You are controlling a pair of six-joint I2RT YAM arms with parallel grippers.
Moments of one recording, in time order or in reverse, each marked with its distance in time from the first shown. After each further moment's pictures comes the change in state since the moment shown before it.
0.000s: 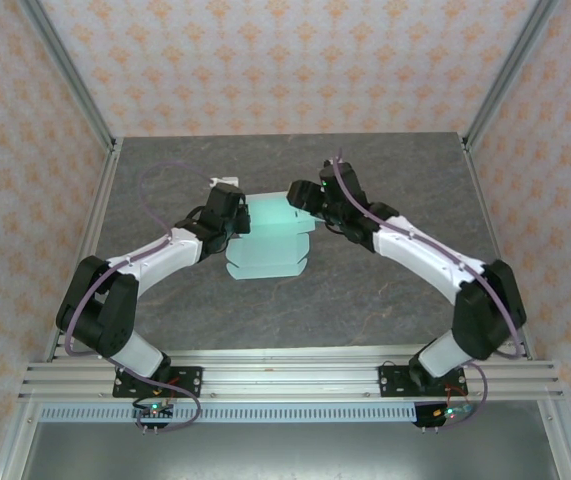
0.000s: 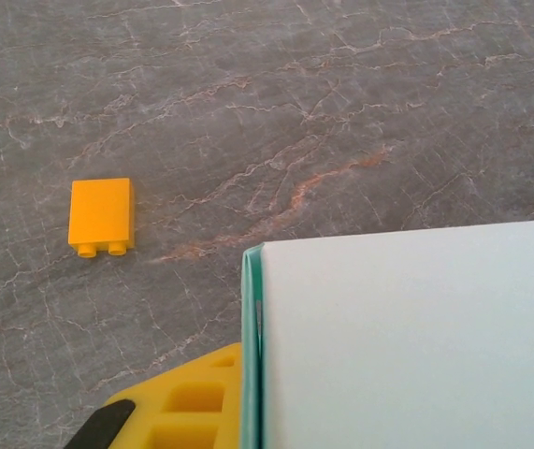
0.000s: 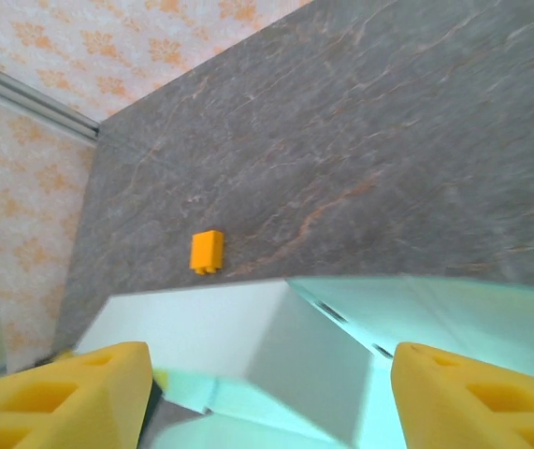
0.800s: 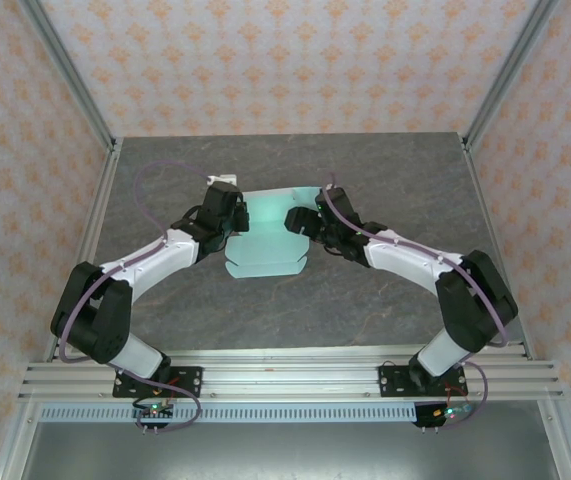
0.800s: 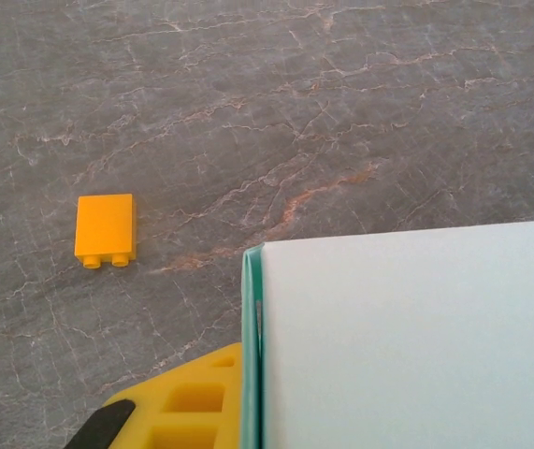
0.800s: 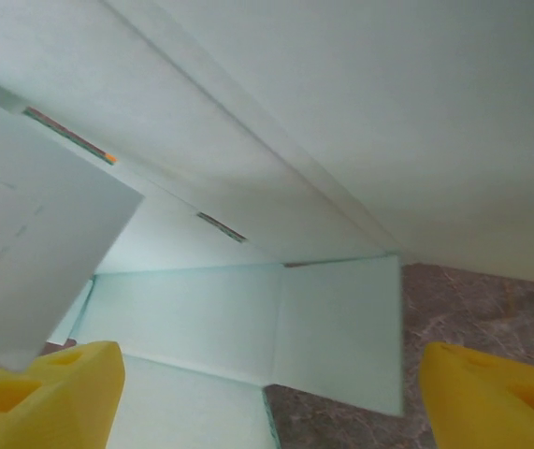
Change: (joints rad) left arm 0.000 -0.039 0.000 -0.007 0.005 0.000; right arm 0.009 0.087 -0.178 0.166 -0.079 0.045
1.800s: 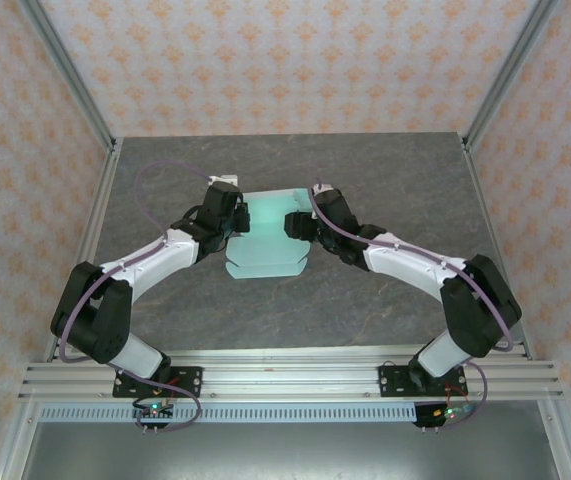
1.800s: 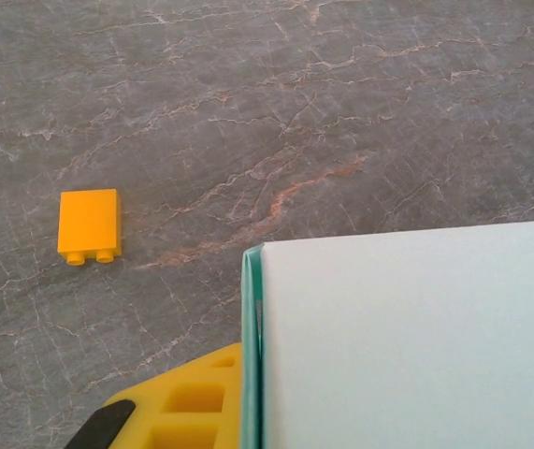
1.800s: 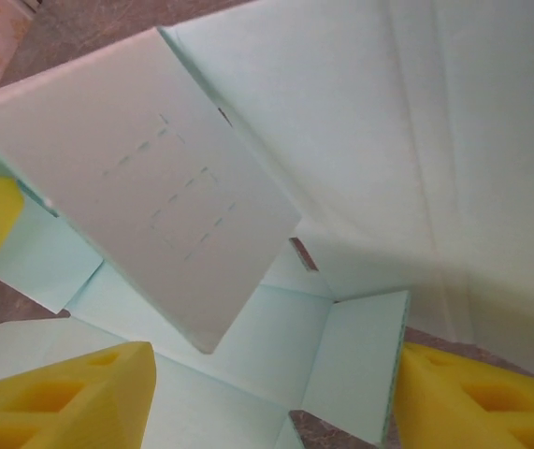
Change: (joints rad) left arm 0.000 0.000 0.000 -0.002 0.030 0.000; right arm 0.044 -0.037 0.001 0.002 0.082 -0.280
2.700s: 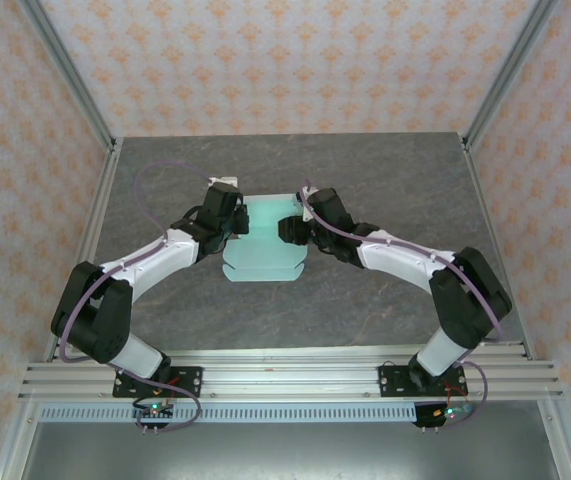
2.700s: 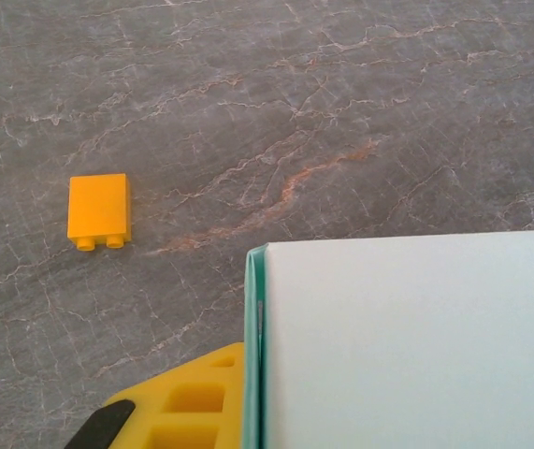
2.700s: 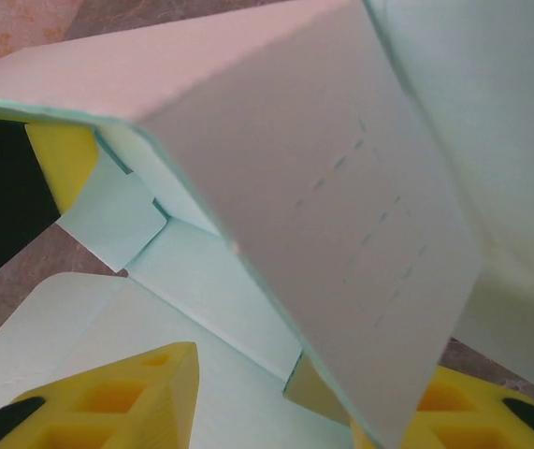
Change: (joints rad) left arm 0.000 0.001 0.000 -0.028 0.002 0.004; right arm 0.000 0.068 0.021 0.048 -0.194 -0.048
